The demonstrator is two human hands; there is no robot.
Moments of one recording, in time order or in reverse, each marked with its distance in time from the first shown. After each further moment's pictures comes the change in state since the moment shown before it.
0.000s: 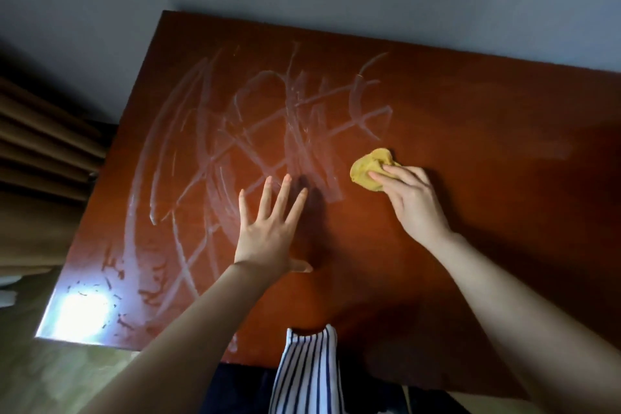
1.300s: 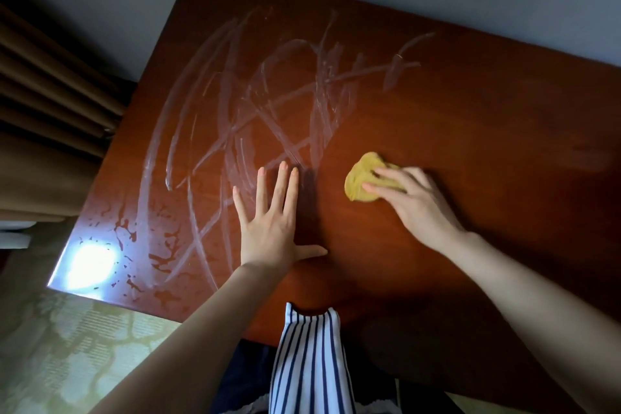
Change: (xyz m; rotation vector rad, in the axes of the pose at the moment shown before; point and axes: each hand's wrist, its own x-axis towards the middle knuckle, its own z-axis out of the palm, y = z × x) left_hand -0.010 0.000 0.034 -0.207 0.148 -0.232; right_hand 0.003 -0.009 0.011 0.008 -0.258 -0.310
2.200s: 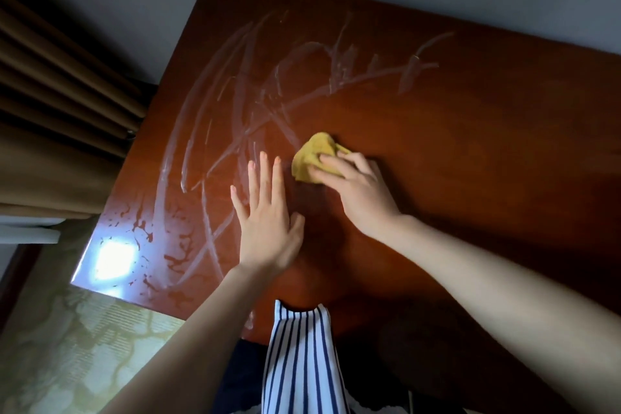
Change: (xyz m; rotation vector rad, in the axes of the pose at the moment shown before) left_hand 0.002 -0.013 -0.016 -0.407 0.142 -0.128; right_hand 0.076 -0.073 0.030 -0.014 -0.074 0.005
